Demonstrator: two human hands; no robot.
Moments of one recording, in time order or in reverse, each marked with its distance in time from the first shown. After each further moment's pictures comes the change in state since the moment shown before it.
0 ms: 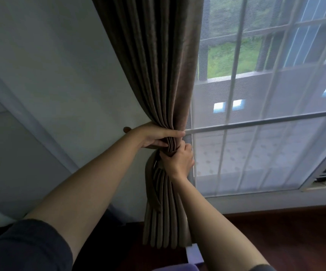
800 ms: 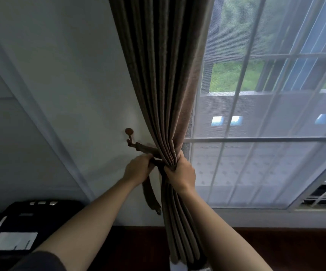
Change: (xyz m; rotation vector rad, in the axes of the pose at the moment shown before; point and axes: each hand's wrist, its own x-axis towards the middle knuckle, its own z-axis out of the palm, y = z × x) left_hand -0.014 -0.115 0.018 0.679 0.495 0.216; right_hand -0.005 0.019 -0.027 -0.146 -0.179 -0.216
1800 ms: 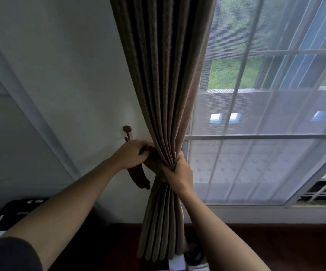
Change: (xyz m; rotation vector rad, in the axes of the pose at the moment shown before) left_hand 0.022 -0.011 -0.047 -0.013 -0.101 0.221; right_hand -0.007 0.007 0.006 0.108 -0.007 -0.005
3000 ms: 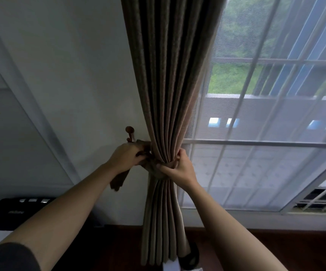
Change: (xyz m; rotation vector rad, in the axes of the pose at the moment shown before) left_hand -0.007 -0.027 0.006 0.038 0.131 0.103; right_hand 0.022 -0.005 -0.009 0.071 -0.112 -0.014
